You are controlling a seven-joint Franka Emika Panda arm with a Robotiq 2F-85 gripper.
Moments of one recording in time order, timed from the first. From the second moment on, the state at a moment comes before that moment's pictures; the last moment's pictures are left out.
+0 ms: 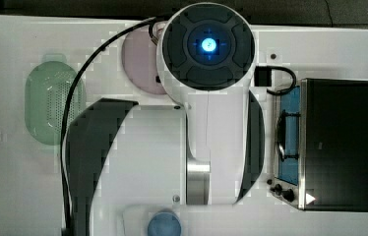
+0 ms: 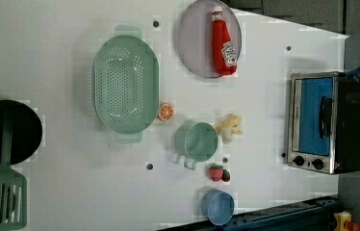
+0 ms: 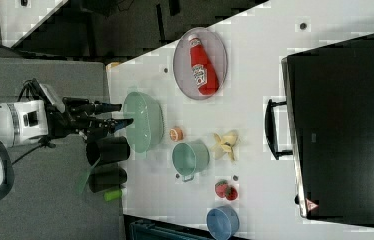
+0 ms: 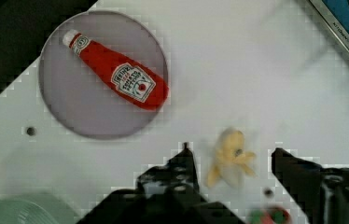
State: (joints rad) arm 0.01 -0.04 -0.01 -1.79 -0.02 0.19 -0.02
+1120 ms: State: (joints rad) arm -0.01 -0.35 -0.07 -2.08 -0.04 0.17 0.09
